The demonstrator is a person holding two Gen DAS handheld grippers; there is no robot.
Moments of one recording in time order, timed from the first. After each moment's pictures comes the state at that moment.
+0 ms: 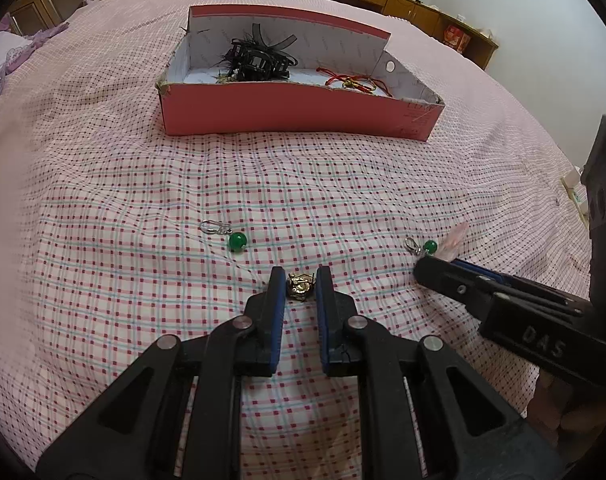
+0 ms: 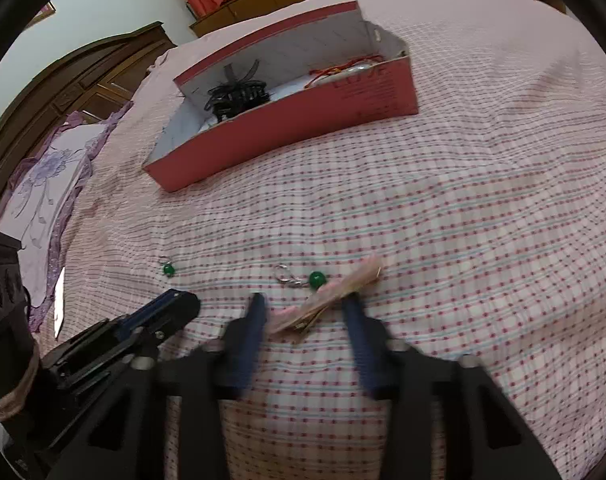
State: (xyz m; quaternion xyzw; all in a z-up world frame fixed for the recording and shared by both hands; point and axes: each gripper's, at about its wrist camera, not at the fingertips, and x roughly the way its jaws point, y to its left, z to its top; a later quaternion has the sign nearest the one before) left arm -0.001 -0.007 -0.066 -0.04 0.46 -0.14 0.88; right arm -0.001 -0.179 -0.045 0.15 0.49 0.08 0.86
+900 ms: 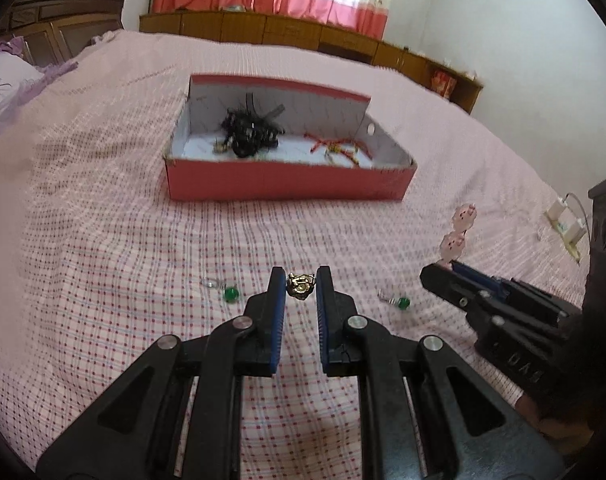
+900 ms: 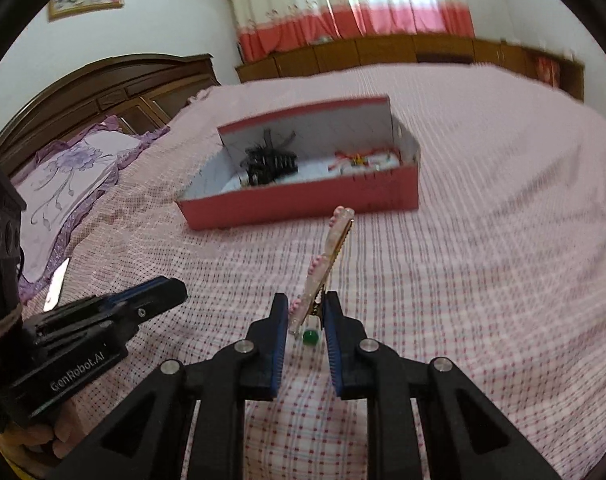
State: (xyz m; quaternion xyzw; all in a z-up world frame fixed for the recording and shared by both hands) left arm -0.020 -0.006 -0.027 -0.06 0.36 -0.15 0.92; right arm -0.031 -0.183 -0.007 0.05 0.35 0.12 0.93
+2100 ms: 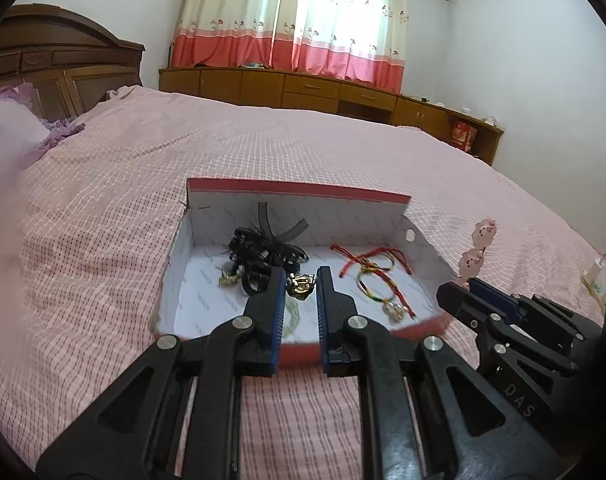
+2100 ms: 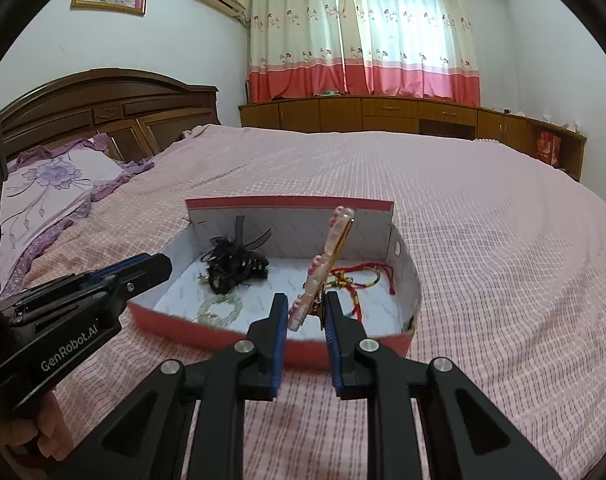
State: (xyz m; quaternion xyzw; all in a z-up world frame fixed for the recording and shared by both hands) left arm 0.084 -0.019 -0.004 -0.05 0.26 -0.10 0.96; right arm 0.079 -0.183 0.023 -0.01 0.26 0.09 0.96
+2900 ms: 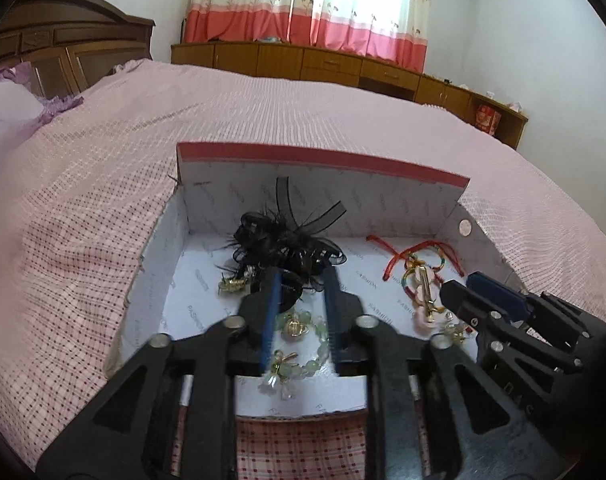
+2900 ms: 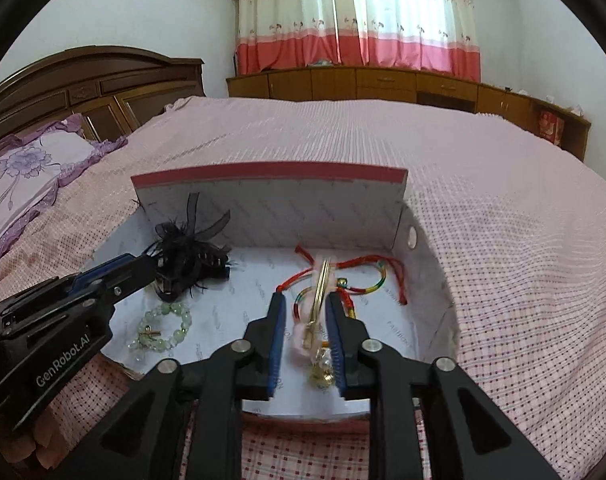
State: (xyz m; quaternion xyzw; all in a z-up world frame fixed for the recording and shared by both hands) left arm 0.149 -0.021 -0.042 -0.05 0.31 -0.07 0.95; right arm 0.156 -0.185 -0.017 -0.01 0.32 0.09 0.94
